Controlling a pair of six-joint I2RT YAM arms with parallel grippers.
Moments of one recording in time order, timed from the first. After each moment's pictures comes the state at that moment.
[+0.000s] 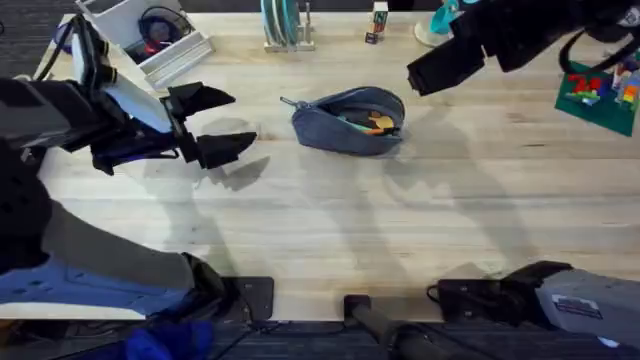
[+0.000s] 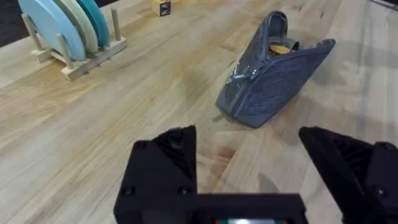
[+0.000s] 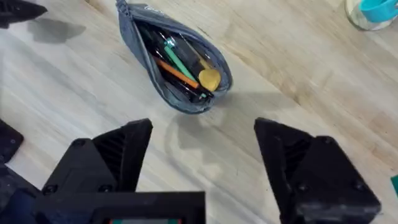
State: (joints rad) left arm 0.54 1.72 0.86 -0.78 1.34 1.49; right arm 0.36 1.38 1.59 -1.23 -0.14 -0.21
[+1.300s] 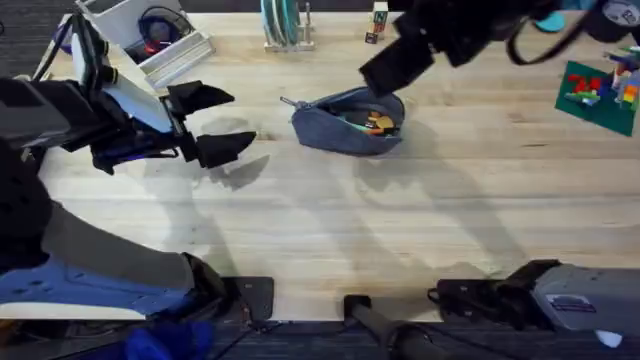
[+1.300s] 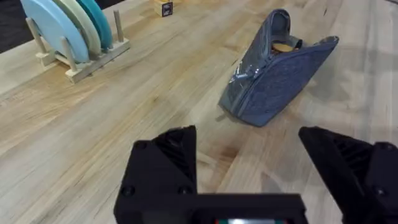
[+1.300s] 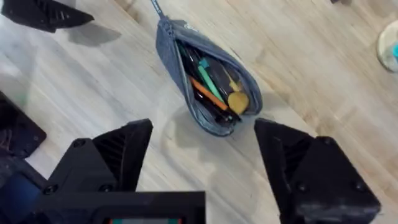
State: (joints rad) left arm 0.54 1.72 0.86 -0.76 1.34 1.49; right arm 0.53 1.49 1.71 -1.24 -0.11 -0.16
